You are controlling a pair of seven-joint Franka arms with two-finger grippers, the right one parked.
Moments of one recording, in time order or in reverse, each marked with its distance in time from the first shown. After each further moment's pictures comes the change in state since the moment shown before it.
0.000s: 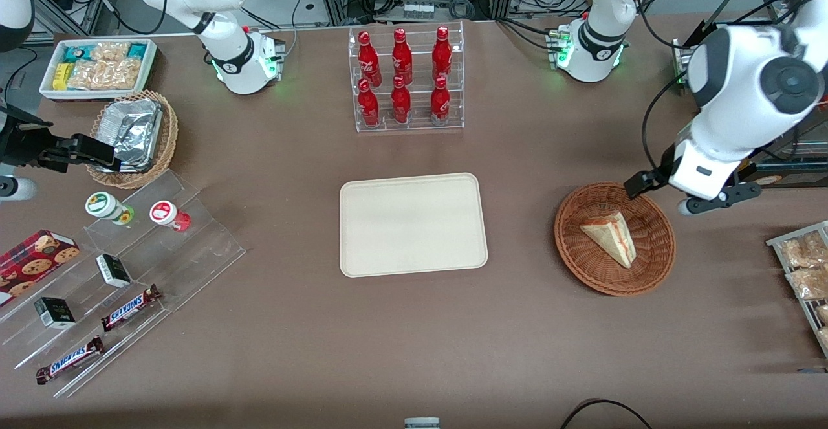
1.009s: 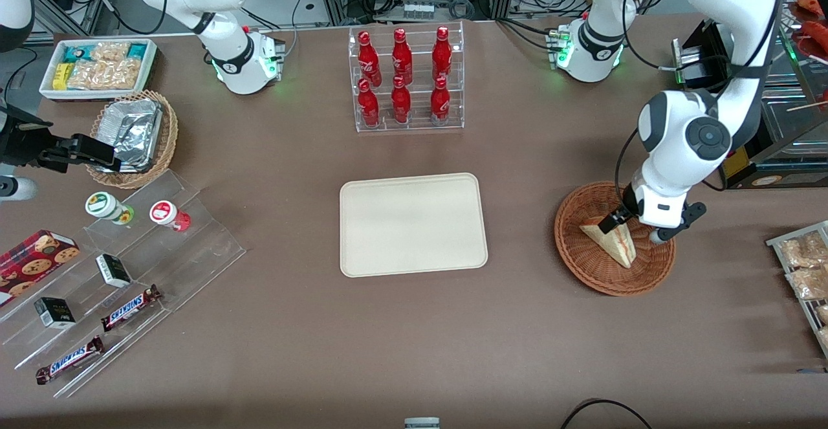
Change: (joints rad) arm 0.000 0.210 0.000 -0.136 0.000 0.396 -0.223
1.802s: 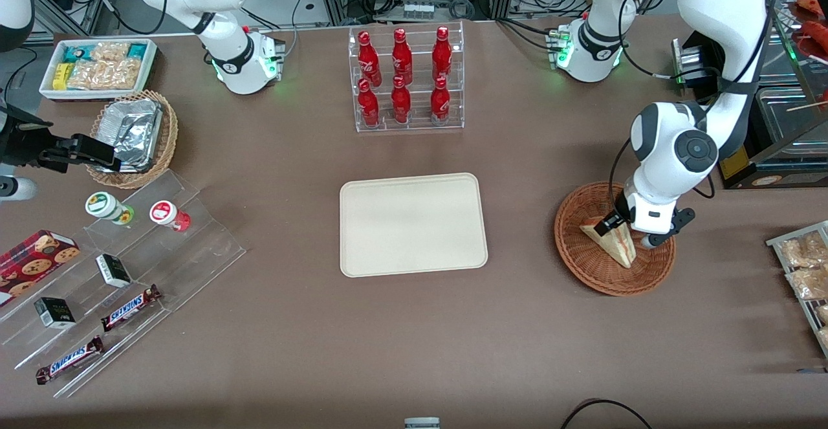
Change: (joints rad) arm 0.000 0.049 -0.001 0.001 0.000 0.027 -0.008
